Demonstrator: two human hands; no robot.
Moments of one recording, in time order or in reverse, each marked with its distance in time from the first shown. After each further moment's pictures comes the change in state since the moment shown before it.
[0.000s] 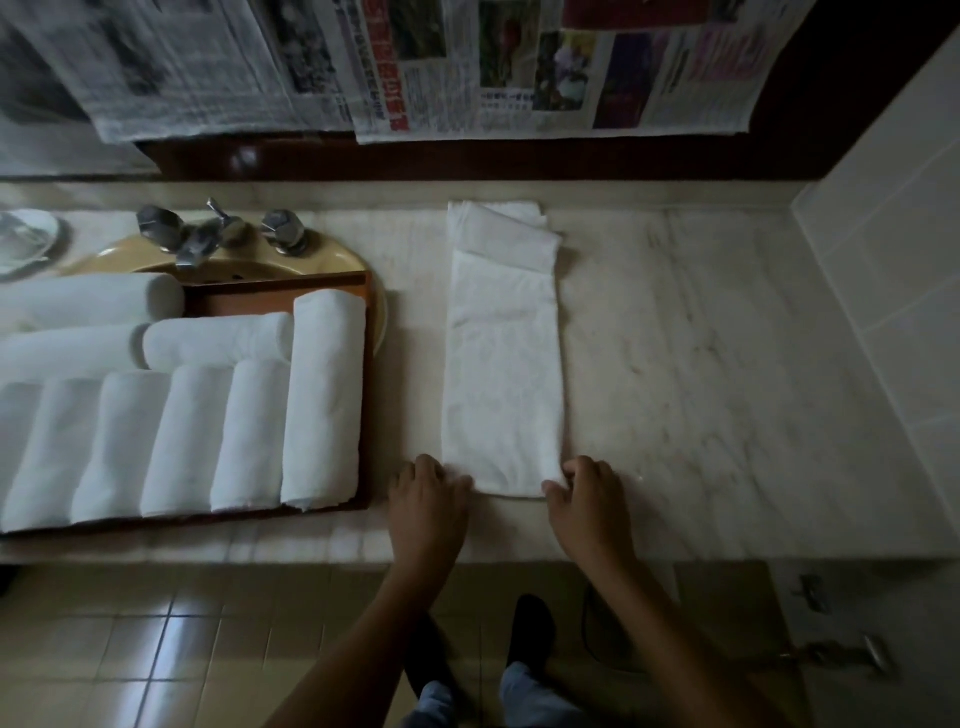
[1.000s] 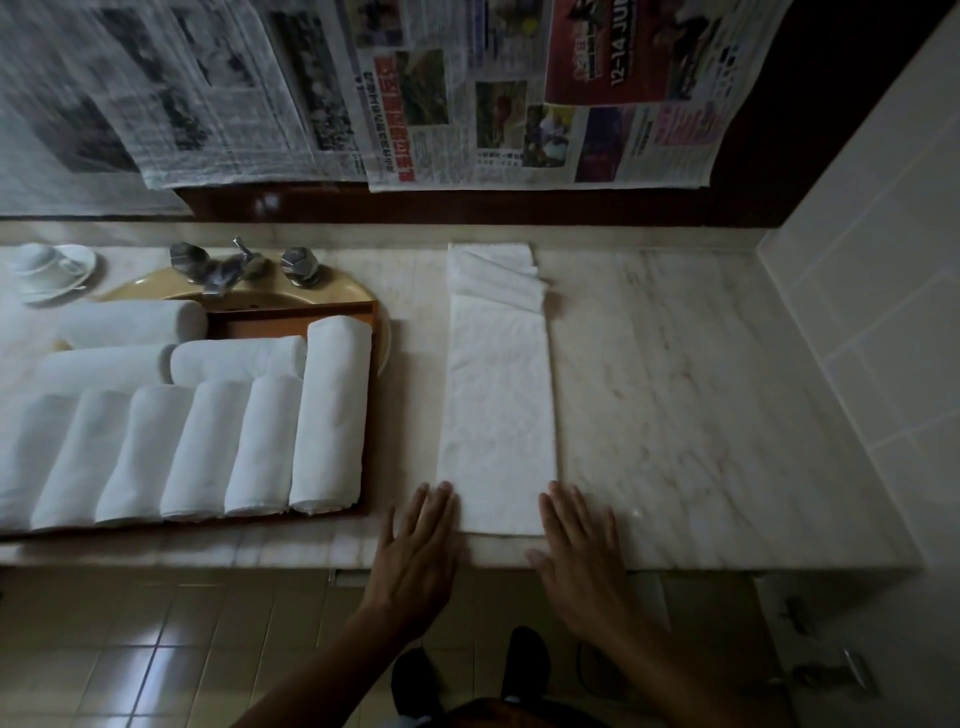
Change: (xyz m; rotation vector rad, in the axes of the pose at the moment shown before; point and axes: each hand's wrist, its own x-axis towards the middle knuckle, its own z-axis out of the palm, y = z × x) left_hand -0.033 -0.065 0.003 0.459 -0.055 0.634; right_hand -0.037 0.059 0.018 -0.432 -0.020 -0.470
